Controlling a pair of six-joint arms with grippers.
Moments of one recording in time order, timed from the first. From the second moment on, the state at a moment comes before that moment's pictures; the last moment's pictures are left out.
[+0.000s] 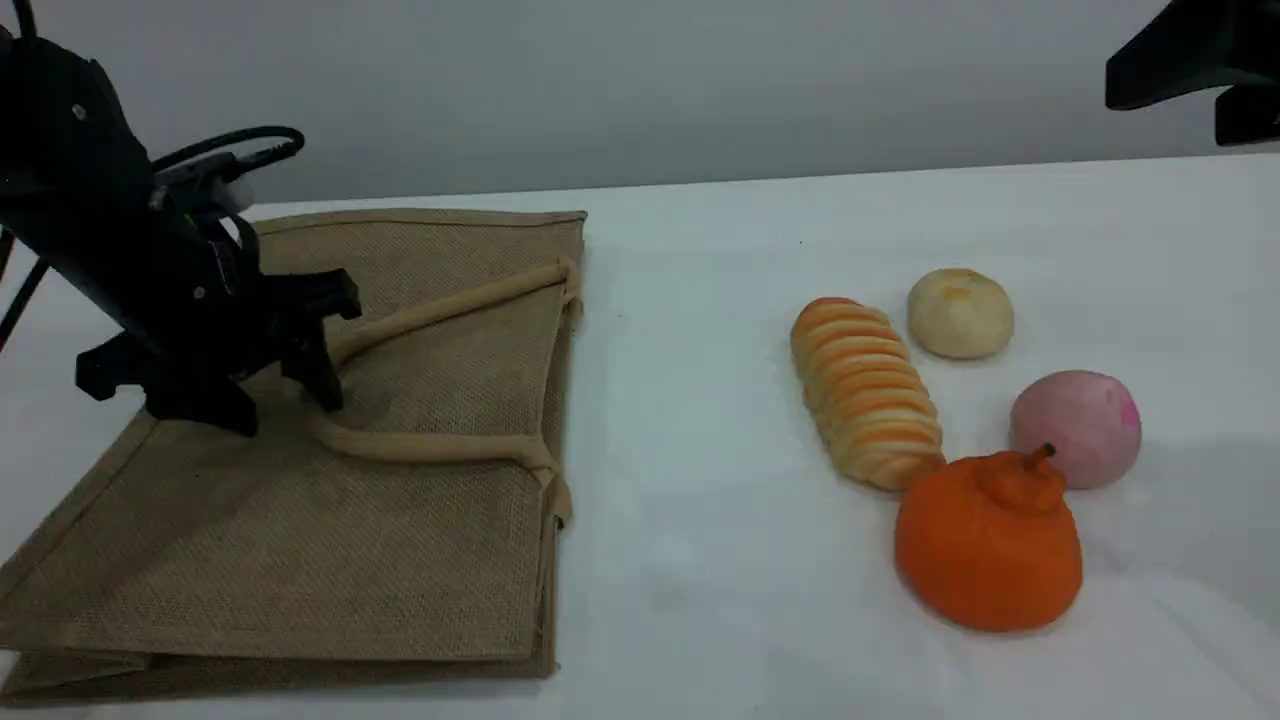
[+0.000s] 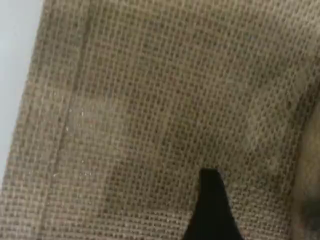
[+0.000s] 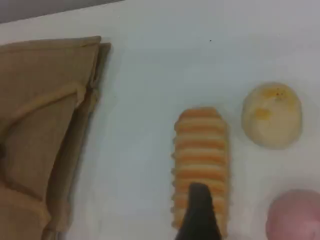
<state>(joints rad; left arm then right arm) -0.14 2.12 -1.09 -0.14 0.22 -0.28 -0.01 1.45 -0.68 1.40 0.39 -1.21</state>
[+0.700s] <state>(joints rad) -0.14 2.14 -1.09 -0.13 0.23 -0.27 -0.01 1.45 -0.68 1.41 0.40 -1.24</state>
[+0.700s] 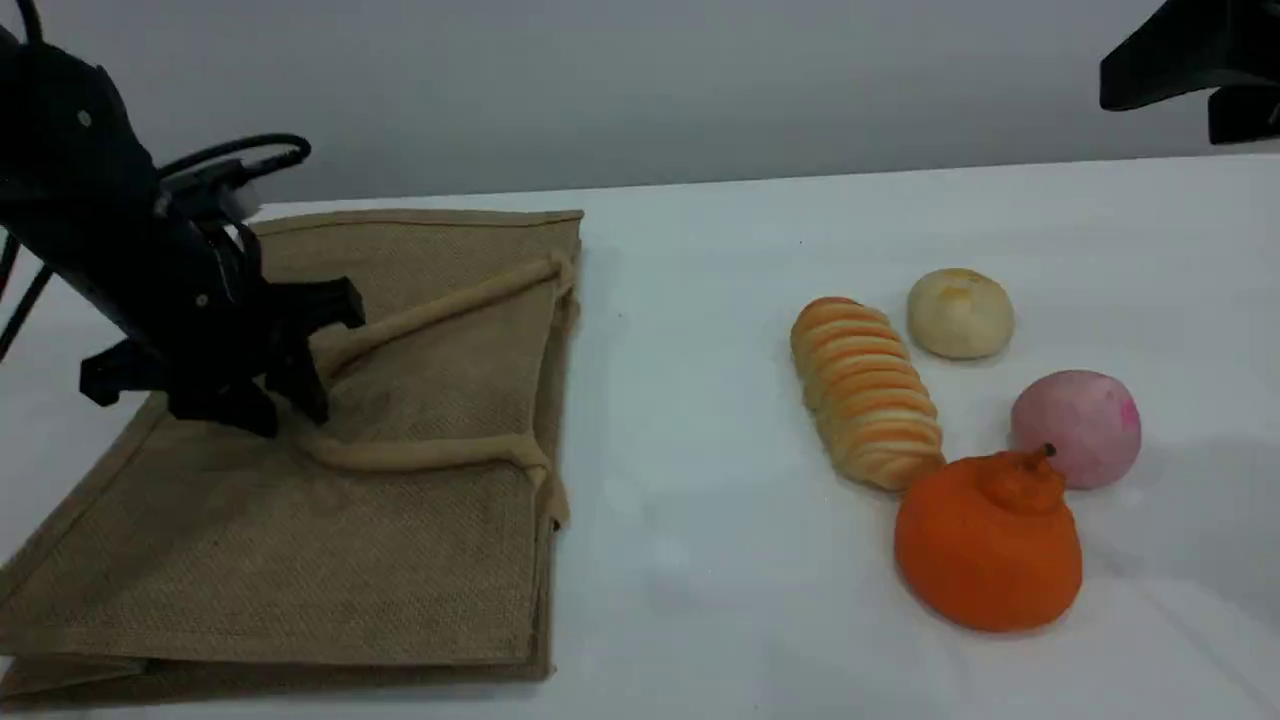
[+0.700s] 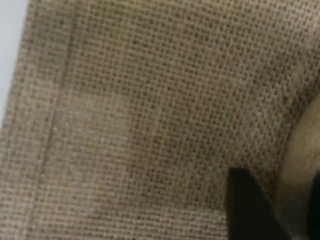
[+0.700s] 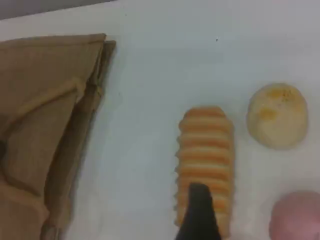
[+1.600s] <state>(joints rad) -0.14 2.07 -1.14 -0.13 0.36 -0.06 -0.01 1.45 -0.68 1.41 0.42 -1.23</state>
